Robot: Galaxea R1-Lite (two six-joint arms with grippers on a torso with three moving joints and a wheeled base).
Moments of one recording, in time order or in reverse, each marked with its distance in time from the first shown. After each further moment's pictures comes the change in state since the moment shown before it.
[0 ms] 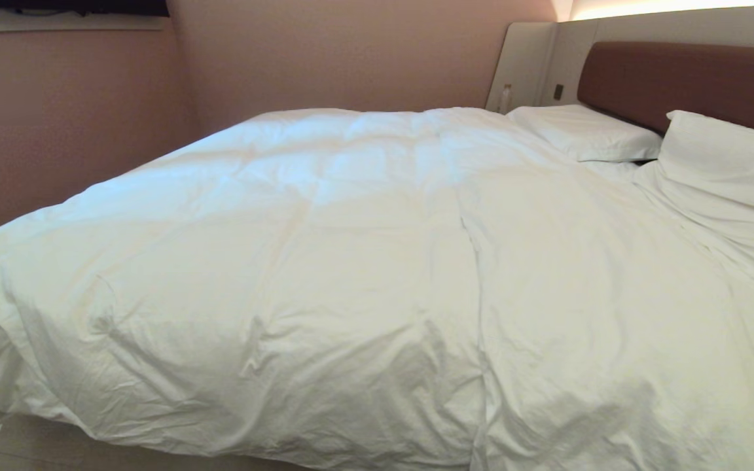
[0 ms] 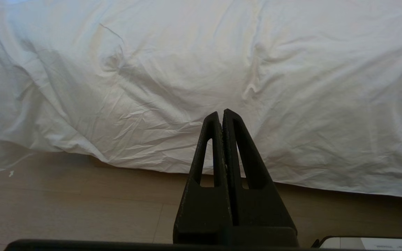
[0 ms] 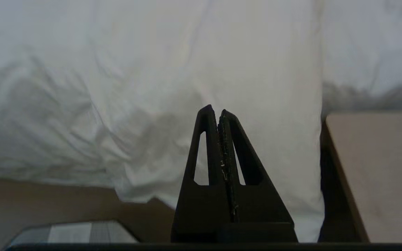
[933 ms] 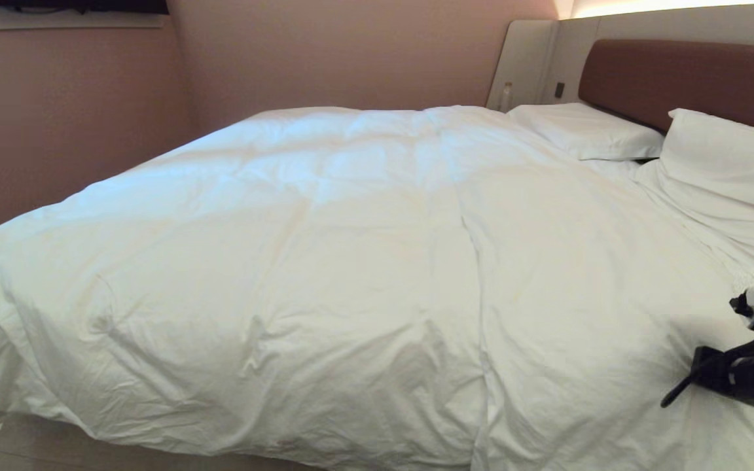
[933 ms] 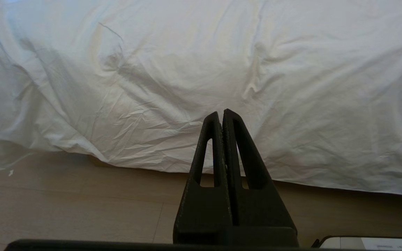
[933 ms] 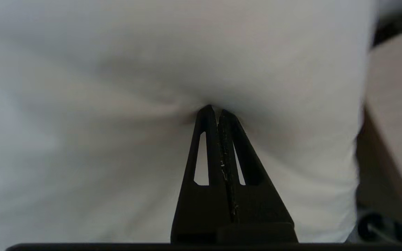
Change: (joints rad) left arm 0.000 0.000 0.000 0.000 0.000 0.000; right arm -0.254 1.250 -0.197 -0.474 -0.084 0.214
